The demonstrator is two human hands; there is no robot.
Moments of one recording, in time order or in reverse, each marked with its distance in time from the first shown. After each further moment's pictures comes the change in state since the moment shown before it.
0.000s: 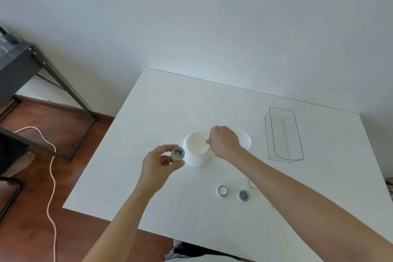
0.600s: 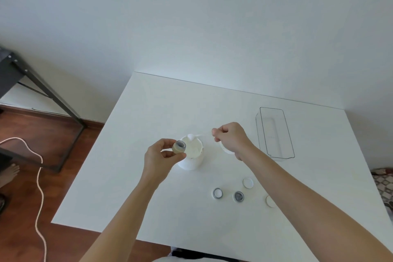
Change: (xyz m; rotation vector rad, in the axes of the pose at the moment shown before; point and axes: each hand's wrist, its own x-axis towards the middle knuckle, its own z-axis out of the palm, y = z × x) left_hand 0.030 0.013 0.020 -0.025 0.007 -0.010; right_hand -0.015 0.025 -0.033 0.827 0.022 0.355
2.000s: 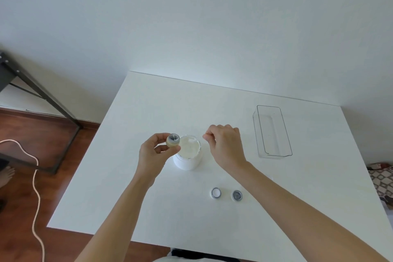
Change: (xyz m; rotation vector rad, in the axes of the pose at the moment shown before) left_hand 0.013 0.002 -0.006 -0.155 -0.020 0.042; right_hand -0.008 0.025 0.023 -0.542 0.336 -0.619
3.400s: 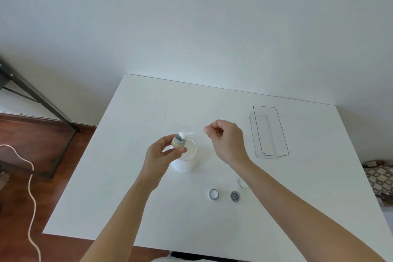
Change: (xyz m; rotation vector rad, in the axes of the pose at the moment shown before) left_hand -0.004 0.004 0.015 -0.111 -0.194 -0.016; right_hand 0.006 -0.015 -0.031 0.478 0.012 0.315
